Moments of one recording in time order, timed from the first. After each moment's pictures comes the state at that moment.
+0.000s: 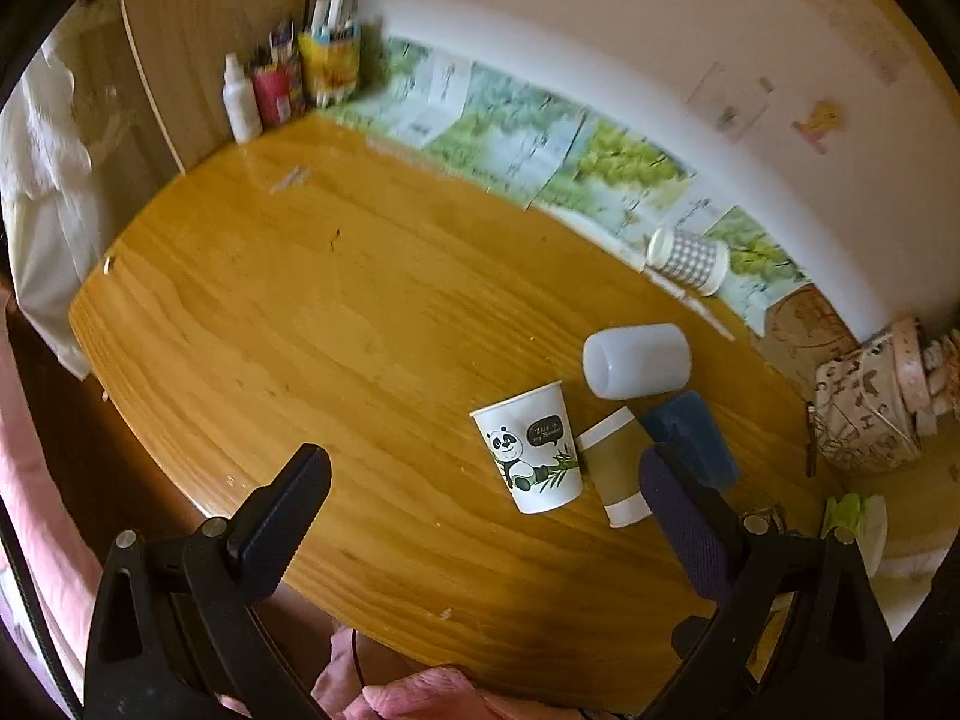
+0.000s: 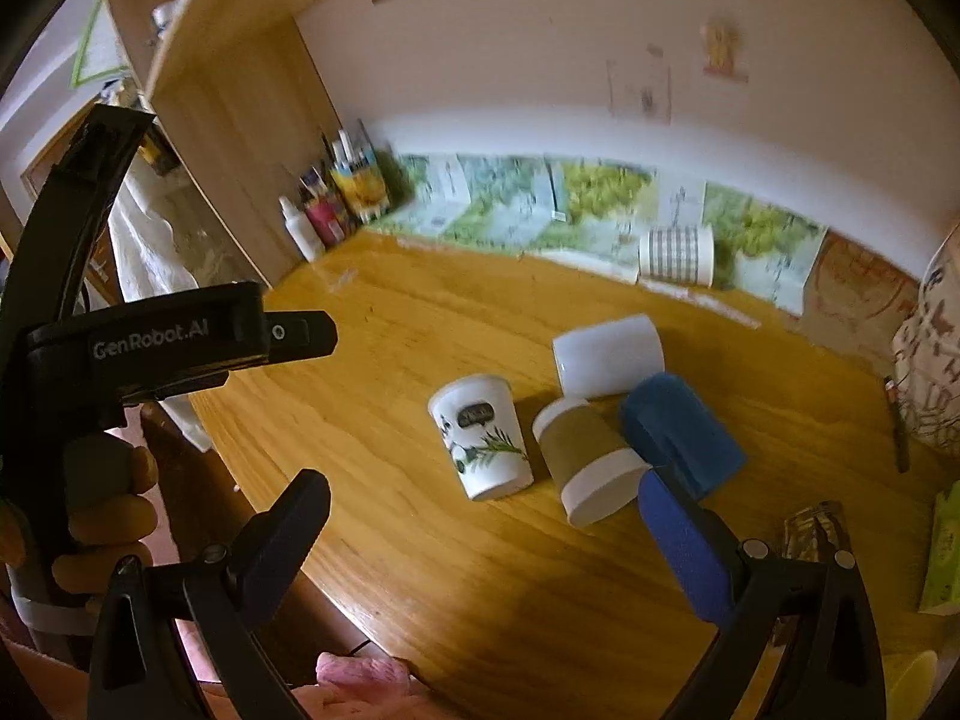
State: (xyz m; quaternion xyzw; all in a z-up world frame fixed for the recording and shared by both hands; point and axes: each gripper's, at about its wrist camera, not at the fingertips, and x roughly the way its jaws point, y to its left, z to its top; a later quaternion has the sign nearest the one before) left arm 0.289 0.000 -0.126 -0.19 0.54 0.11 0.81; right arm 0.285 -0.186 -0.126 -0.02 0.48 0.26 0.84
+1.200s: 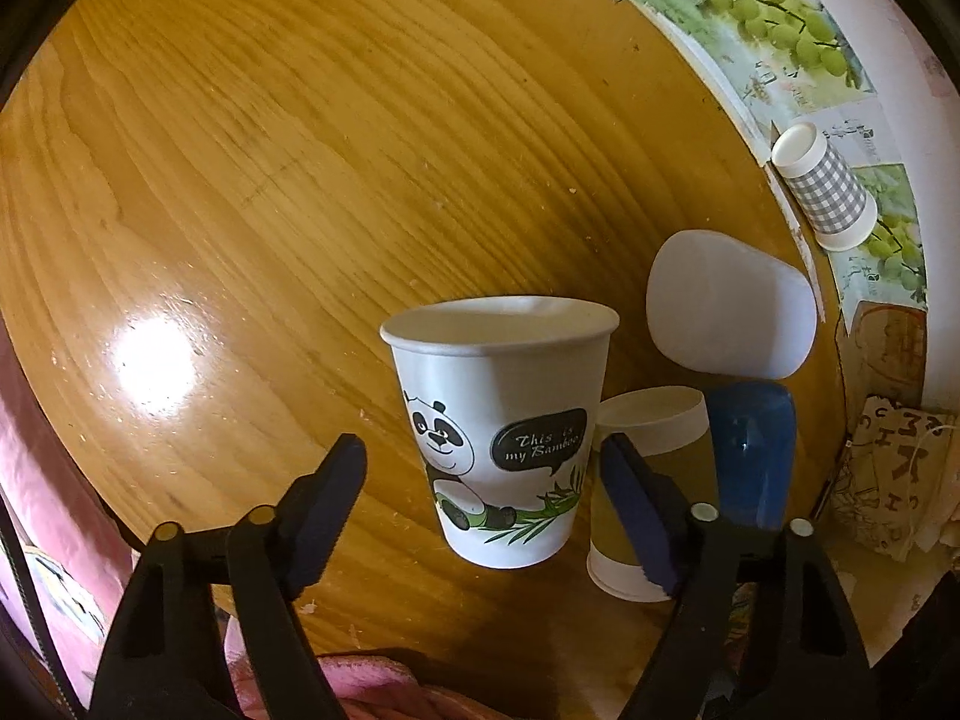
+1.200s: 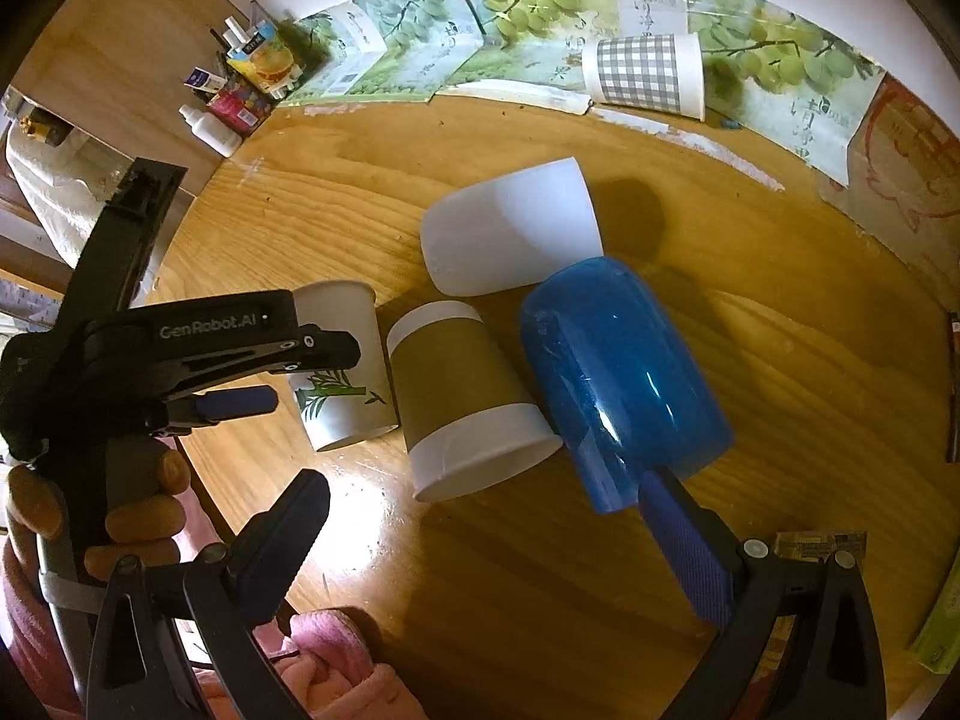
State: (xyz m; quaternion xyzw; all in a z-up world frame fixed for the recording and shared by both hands) left arm 0.355 -0.017 -0.268 -0.33 0.68 0.13 0.64; right arm 0.385 -0.225 -0.225 -0.03 0.64 0.25 0.72
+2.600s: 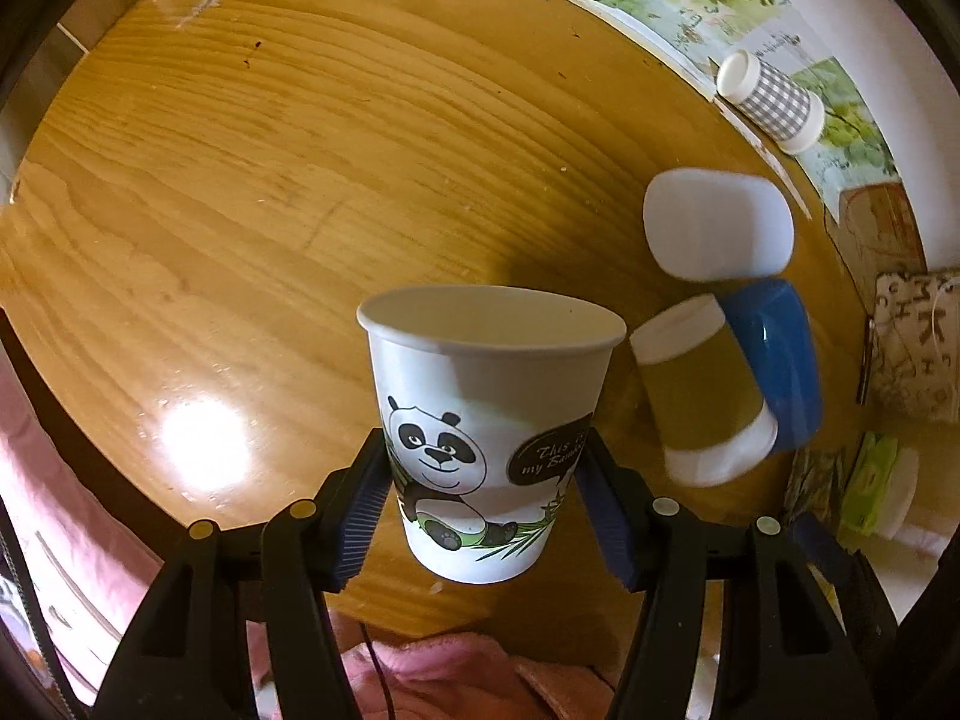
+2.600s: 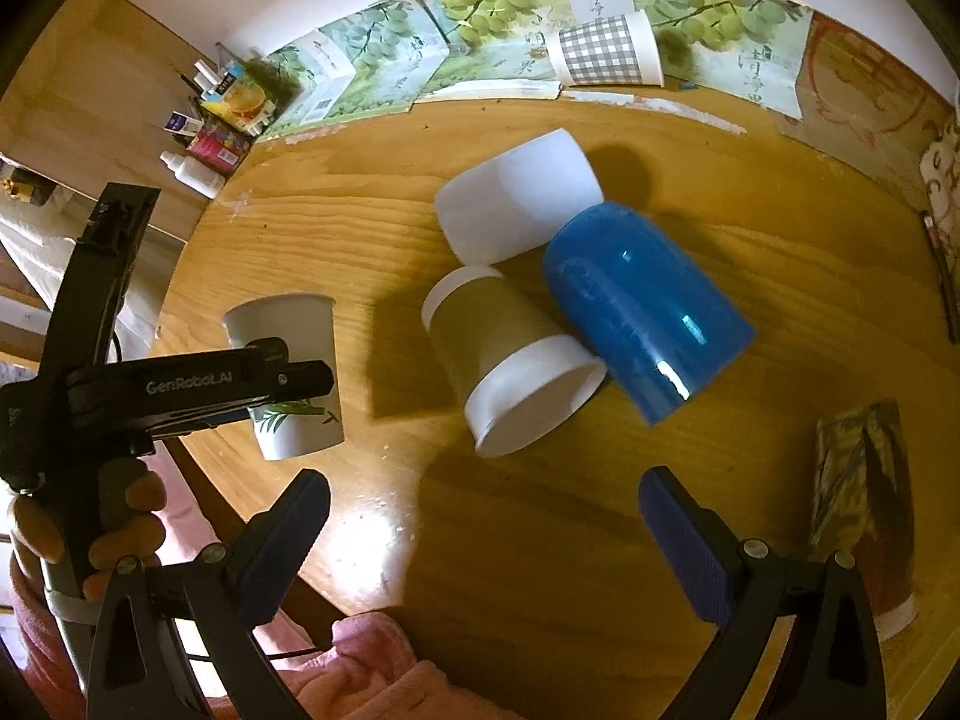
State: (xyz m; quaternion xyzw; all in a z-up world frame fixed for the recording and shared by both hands) left arm 0.333 -0.009 -0.229 -0.20 0.70 0.07 0.68; right arm 0.345 -0.223 -0.216 0.04 0.64 0.20 0.74
